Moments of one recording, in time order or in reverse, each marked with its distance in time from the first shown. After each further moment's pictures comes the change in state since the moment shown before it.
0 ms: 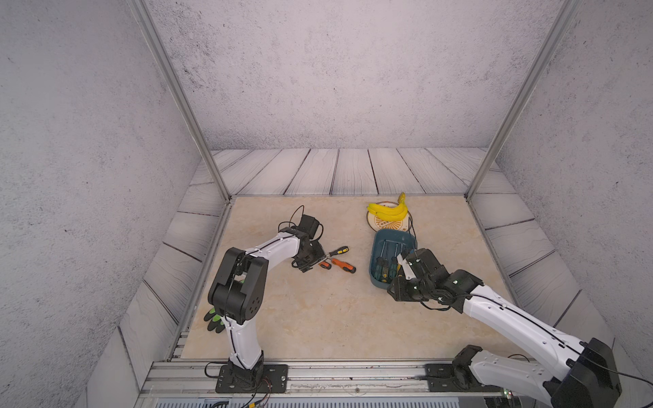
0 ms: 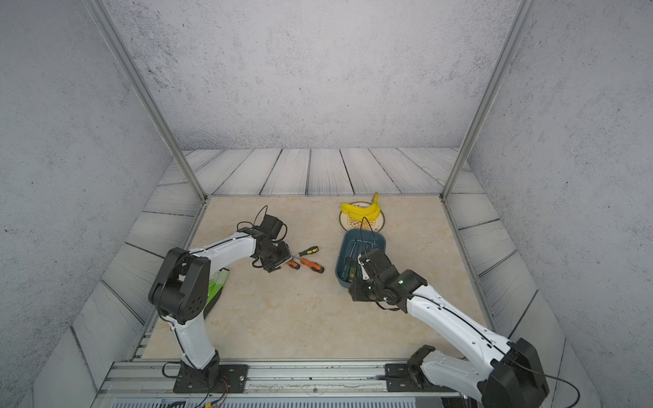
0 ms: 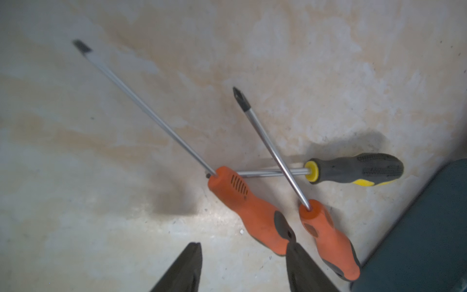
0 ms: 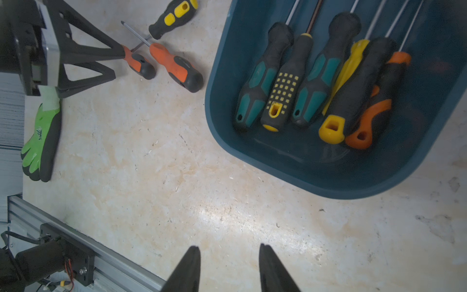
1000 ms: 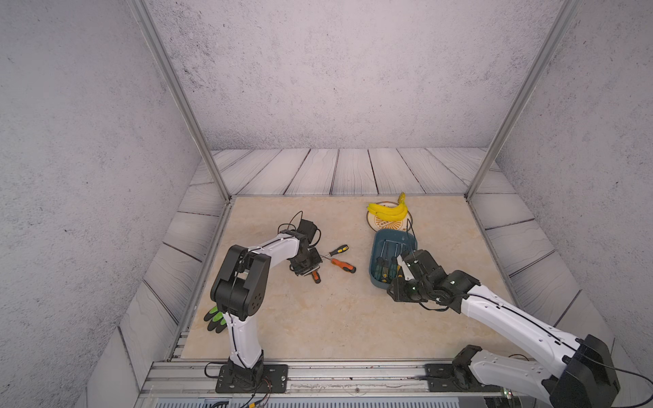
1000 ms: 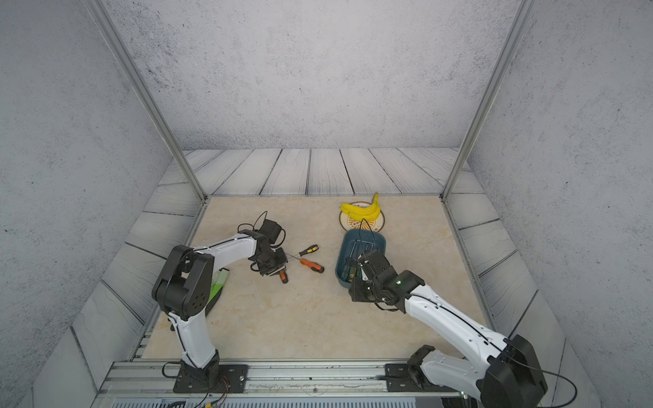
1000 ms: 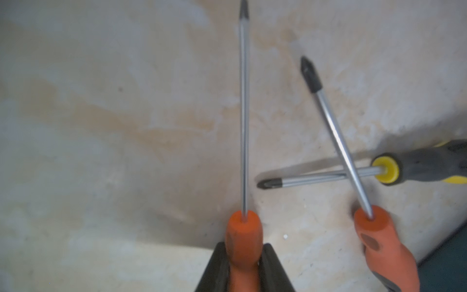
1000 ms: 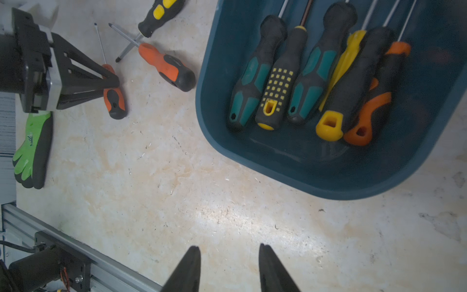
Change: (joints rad) left arm 0.015 -0.010 -0.062 -0.051 0.005 0.024; right arm 0.005 0.013 -0.018 0.019 0.016 0.028
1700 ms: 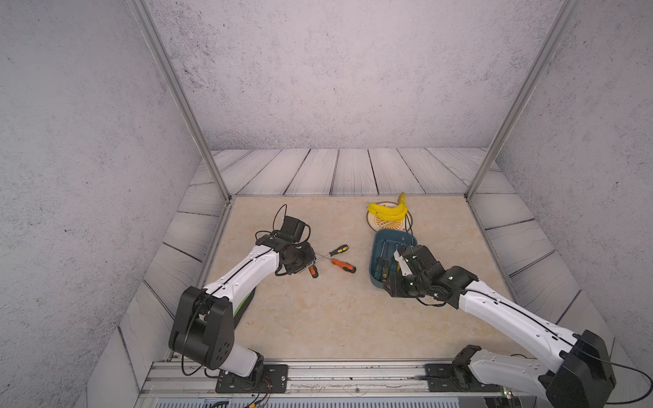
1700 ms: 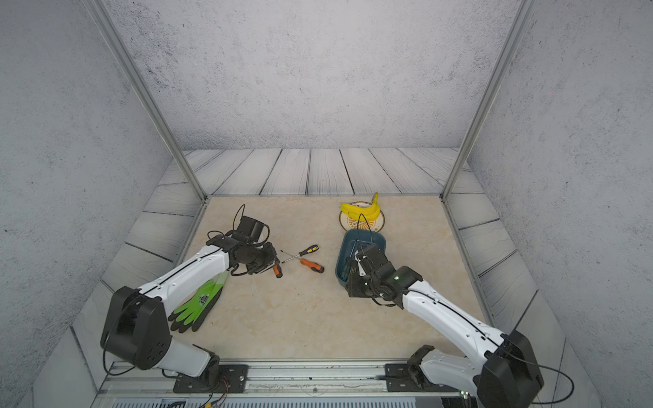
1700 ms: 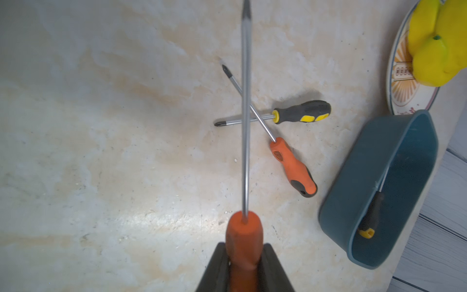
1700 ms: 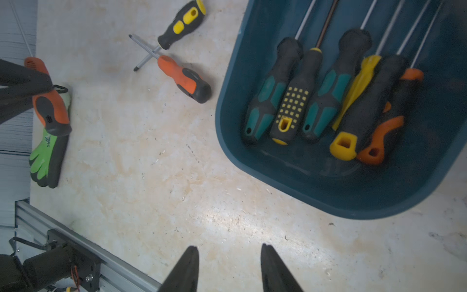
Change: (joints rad) left arm -0.008 -0.408 -0.115 -0.016 0.038 0.008; right arm 0.000 0.037 0.060 0.022 -0.028 -0.024
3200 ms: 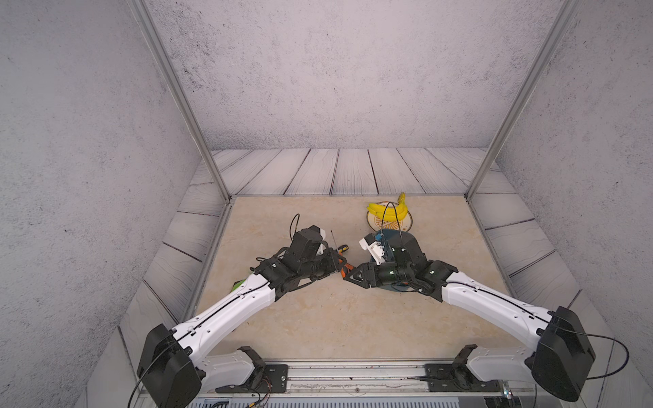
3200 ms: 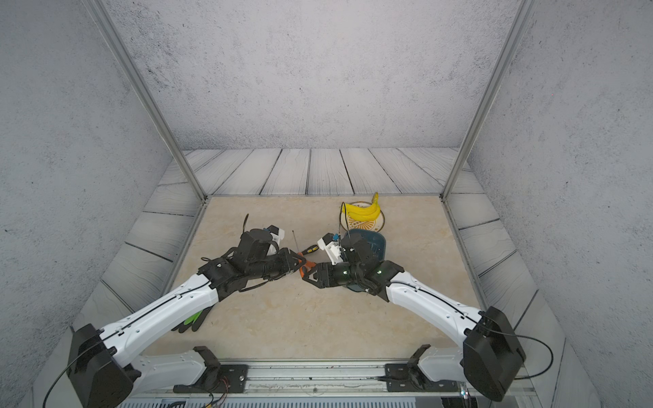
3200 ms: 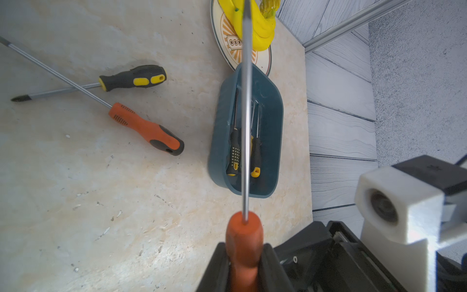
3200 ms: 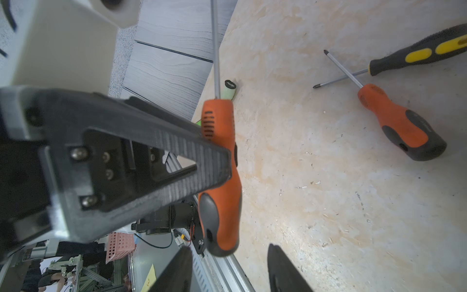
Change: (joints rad) left arm -0.312 -0.250 -0.105 0.291 0.021 -0.151; right arm 0.083 0.149 0.067 0.436 -0.433 0.034
